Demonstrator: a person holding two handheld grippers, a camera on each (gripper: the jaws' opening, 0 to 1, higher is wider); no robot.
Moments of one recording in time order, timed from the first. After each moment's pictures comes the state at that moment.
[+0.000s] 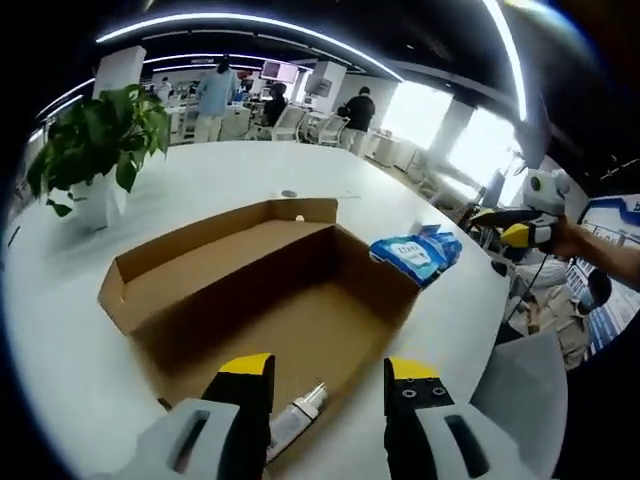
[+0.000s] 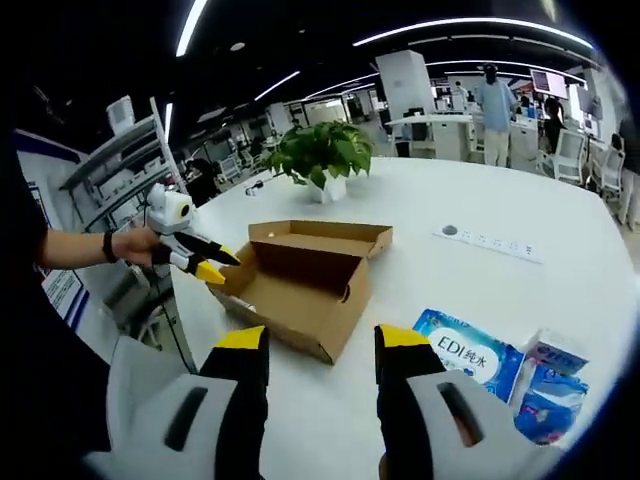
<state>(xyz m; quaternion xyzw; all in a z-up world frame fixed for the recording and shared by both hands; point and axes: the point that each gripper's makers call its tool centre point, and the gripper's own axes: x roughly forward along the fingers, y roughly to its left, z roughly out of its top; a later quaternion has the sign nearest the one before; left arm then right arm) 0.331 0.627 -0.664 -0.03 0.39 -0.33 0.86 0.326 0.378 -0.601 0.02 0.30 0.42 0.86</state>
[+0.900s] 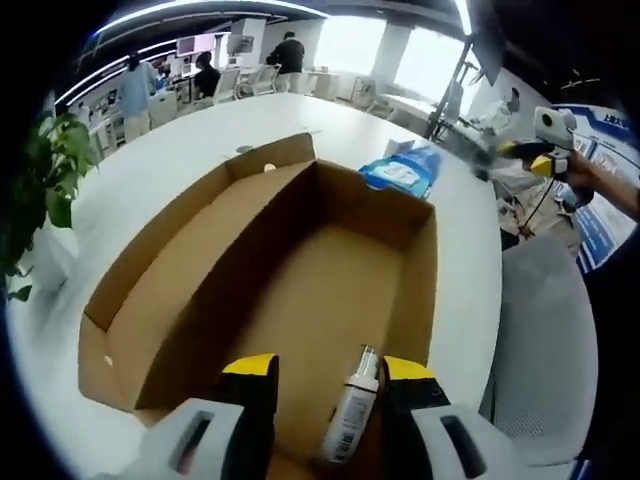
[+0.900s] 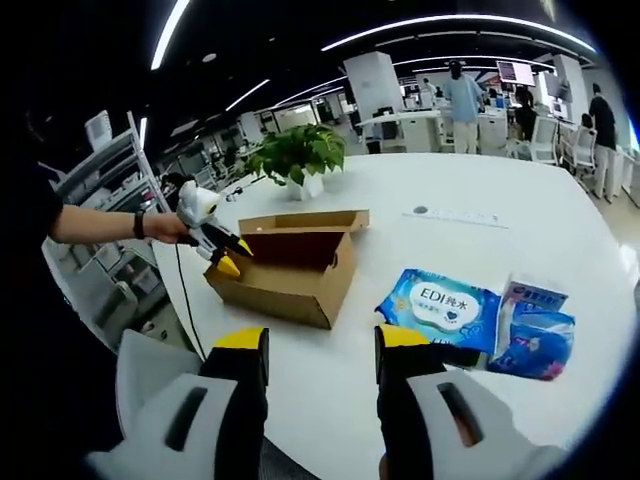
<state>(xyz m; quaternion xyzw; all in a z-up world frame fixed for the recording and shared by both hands) 0.343 0.635 -0.709 0.14 0.44 -0.44 0.77 0.276 0.343 -0.602 0.04 0.30 0.36 0.88</state>
